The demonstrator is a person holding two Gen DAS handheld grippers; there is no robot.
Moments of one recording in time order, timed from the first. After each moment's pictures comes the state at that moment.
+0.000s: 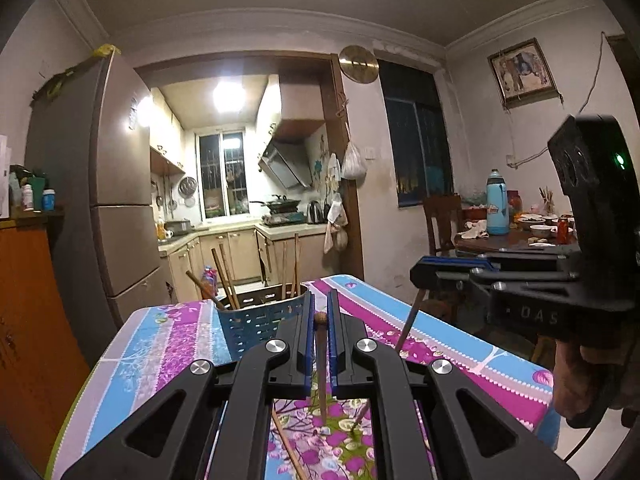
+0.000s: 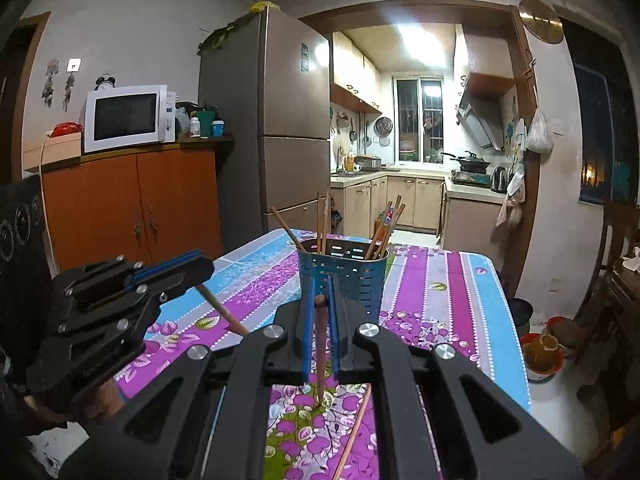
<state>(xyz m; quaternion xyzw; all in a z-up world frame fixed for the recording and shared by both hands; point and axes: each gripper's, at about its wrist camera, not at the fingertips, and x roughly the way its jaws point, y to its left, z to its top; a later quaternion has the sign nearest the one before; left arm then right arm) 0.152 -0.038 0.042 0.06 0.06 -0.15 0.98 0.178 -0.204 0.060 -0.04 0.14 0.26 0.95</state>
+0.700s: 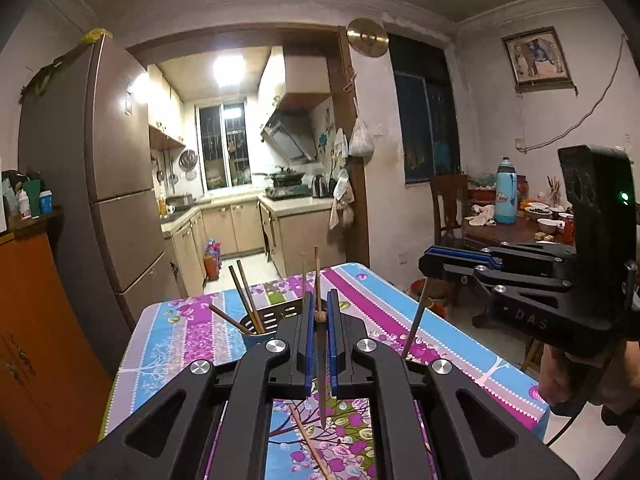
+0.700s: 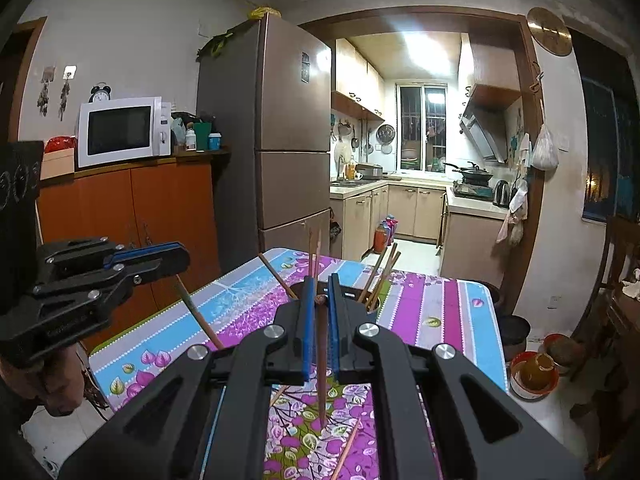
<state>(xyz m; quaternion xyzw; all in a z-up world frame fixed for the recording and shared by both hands) 0.190 -0.021 0.128 0.07 0.13 -0.14 0.98 0.215 -0.198 0.118 -0.04 0.13 0.26 0.95</state>
